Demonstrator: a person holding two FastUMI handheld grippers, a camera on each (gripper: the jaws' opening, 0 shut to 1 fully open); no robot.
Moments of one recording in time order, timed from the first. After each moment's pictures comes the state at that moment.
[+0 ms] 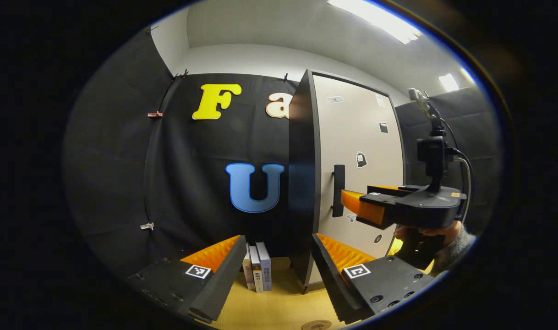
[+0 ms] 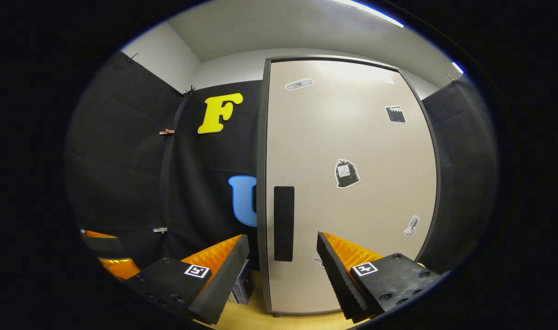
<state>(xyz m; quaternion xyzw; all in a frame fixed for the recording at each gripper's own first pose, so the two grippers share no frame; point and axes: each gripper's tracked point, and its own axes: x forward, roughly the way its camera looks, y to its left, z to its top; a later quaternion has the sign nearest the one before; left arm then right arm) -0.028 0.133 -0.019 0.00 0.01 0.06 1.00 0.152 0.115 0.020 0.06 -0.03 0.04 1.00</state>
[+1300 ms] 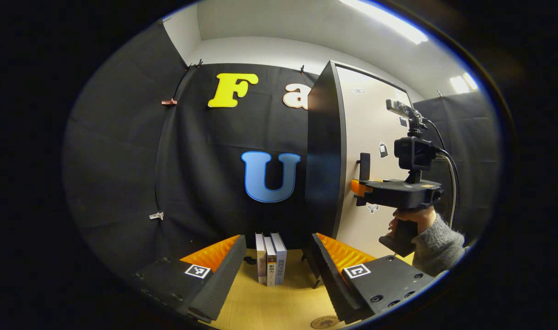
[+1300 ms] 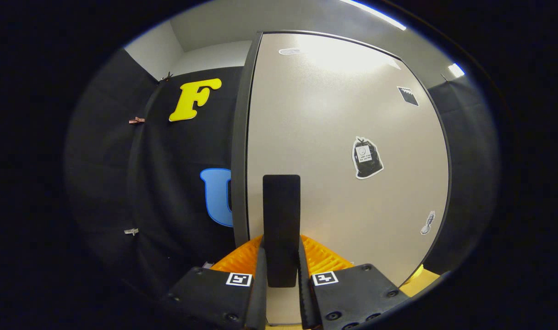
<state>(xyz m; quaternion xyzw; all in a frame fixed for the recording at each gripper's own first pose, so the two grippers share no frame) -0.038 0.177 -0.043 -0.02 0.03 0.09 0.99 0.227 0.116 -0.002 0.05 -0.01 -0.04 1.00</state>
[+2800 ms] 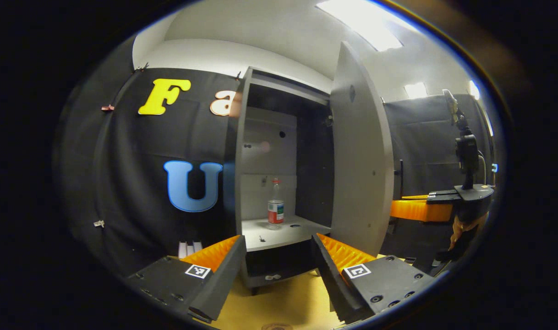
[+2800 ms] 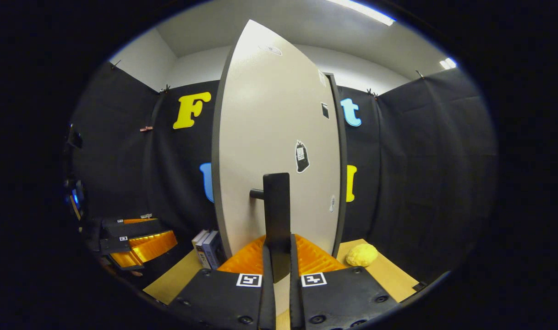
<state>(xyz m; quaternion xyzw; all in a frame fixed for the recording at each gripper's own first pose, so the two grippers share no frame) -0.015 -0.020 -0.015 -0.01 0.00 -0.12 0.99 -0.001 -0.017 0.011 0.06 0.03 -0.06 1.00</state>
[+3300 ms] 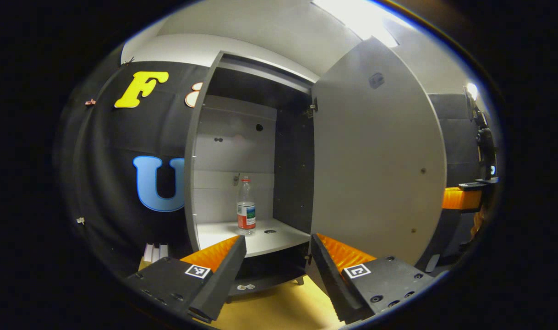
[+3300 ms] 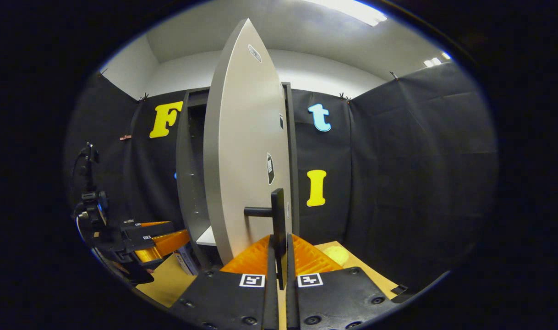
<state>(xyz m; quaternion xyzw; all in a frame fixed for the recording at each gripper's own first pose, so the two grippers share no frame) 0.064 -0.100 -0.021 -0.02 0.01 -0.15 0.99 -0.026 -0.104 0.024 0.06 0.01 -0.11 0.99</state>
